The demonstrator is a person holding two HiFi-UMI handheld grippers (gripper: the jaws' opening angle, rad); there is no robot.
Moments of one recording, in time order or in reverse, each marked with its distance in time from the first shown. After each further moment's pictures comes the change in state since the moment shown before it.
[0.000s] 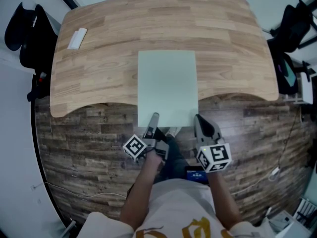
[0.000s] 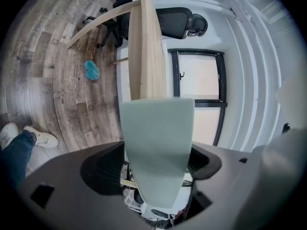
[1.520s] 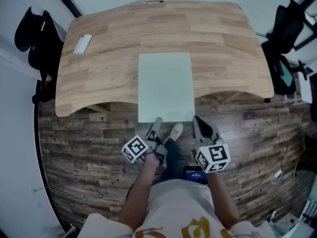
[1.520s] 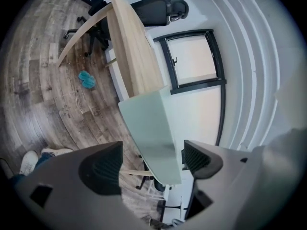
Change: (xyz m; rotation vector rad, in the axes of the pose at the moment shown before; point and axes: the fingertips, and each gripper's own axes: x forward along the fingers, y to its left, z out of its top) left arm -0.034 0.006 -0.020 0.241 0.133 0.126; right arm -0.036 0.014 0.008 -0.002 -0.063 0.016
